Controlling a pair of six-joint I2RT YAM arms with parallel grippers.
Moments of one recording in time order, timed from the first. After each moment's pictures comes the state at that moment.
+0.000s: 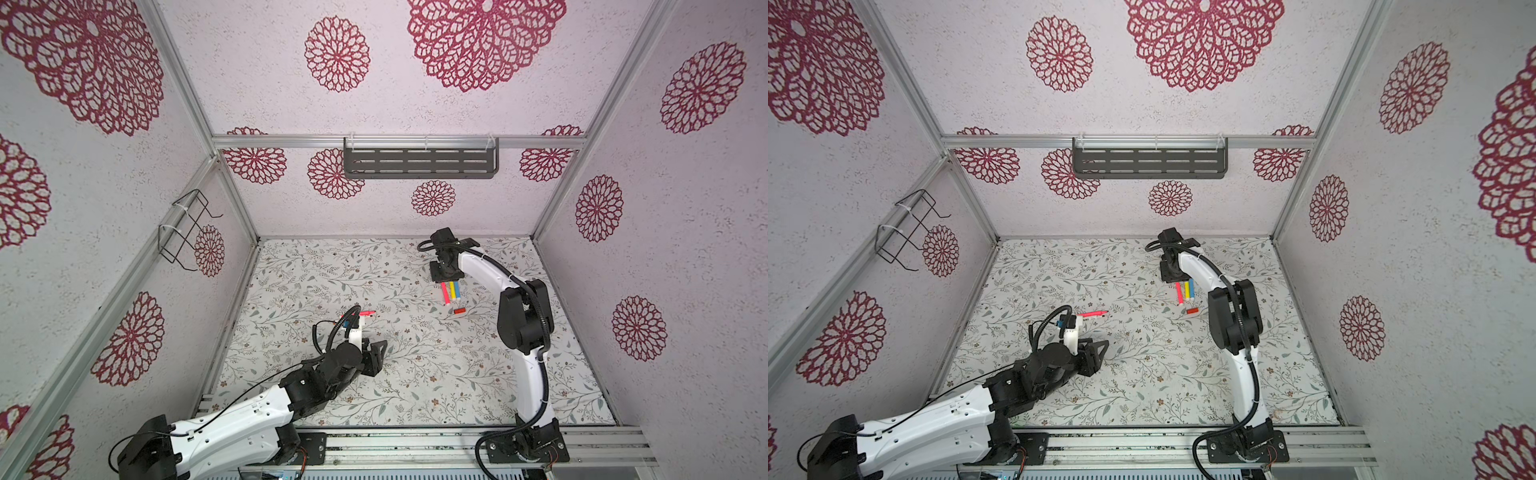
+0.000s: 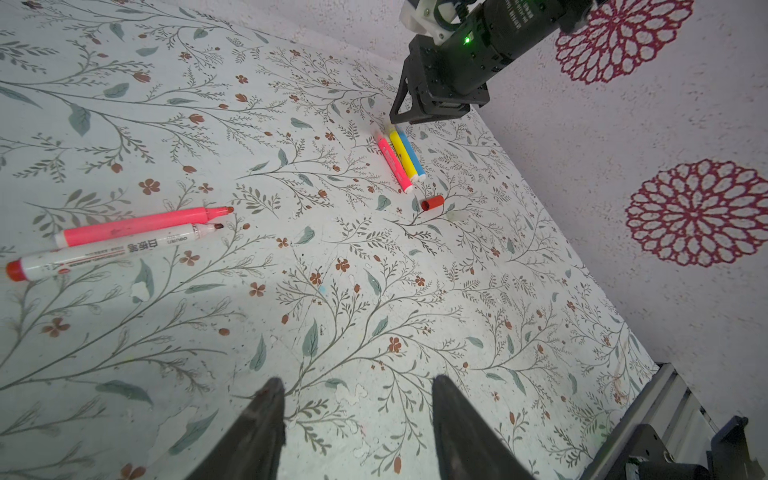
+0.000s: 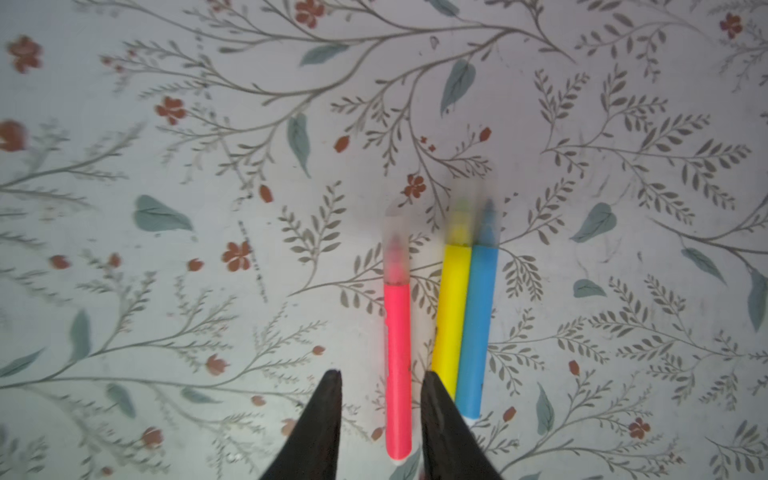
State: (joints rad) left arm -0.99 0.91 0.46 -0.03 -0.35 -0.68; right arm 0.42 2.18 1.91 -0.87 0.17 0.26
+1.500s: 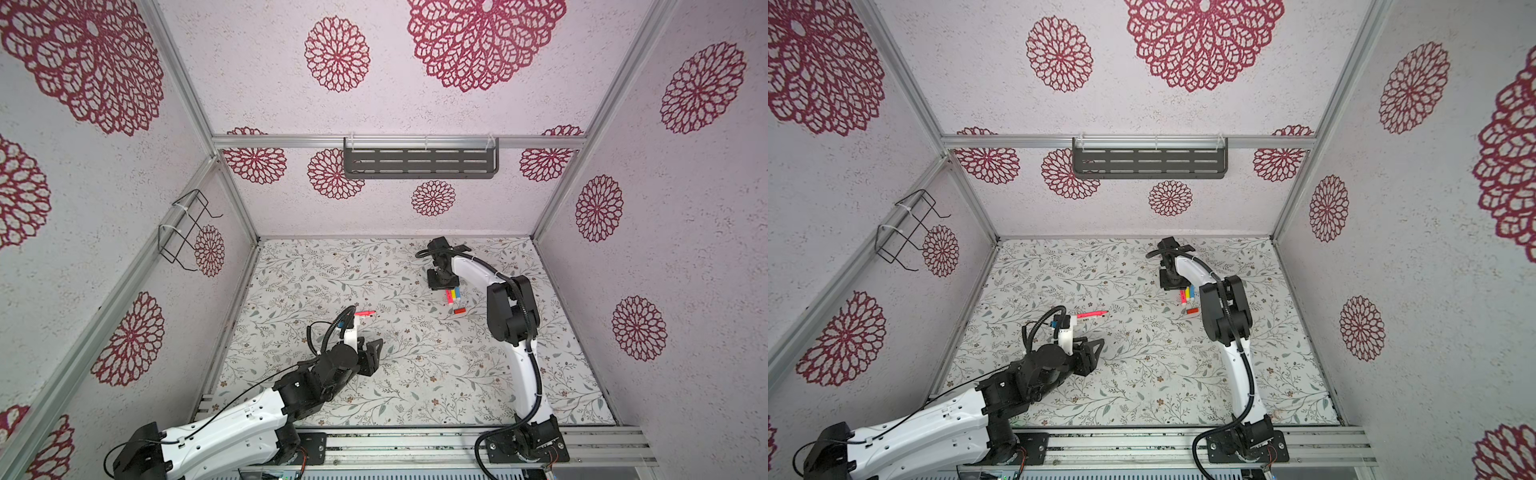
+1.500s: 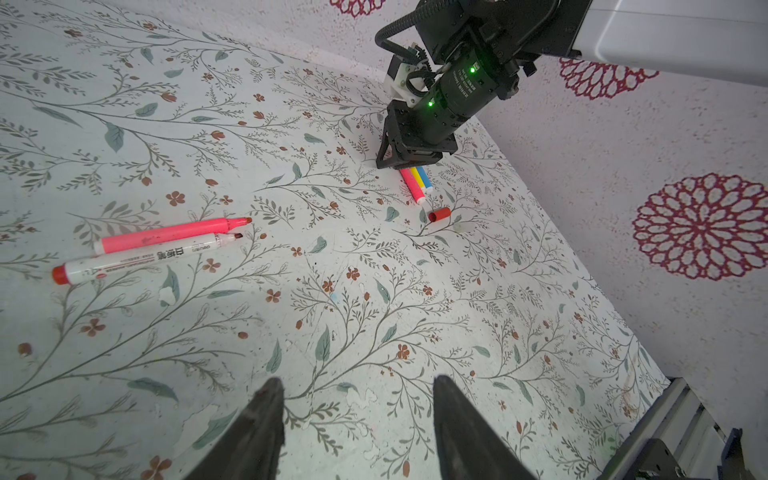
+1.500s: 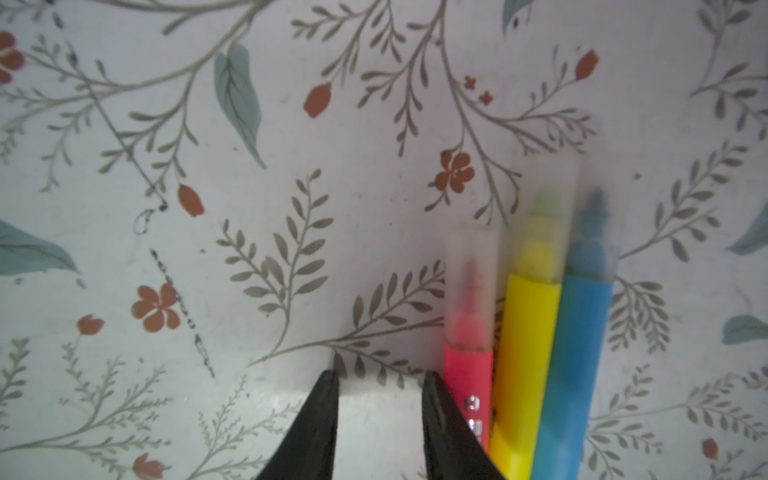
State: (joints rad) left arm -0.99 0.85 0.46 -0.08 -0.39 -0.67; right arm 0.39 2.35 1.97 -0.88 0.14 0.31
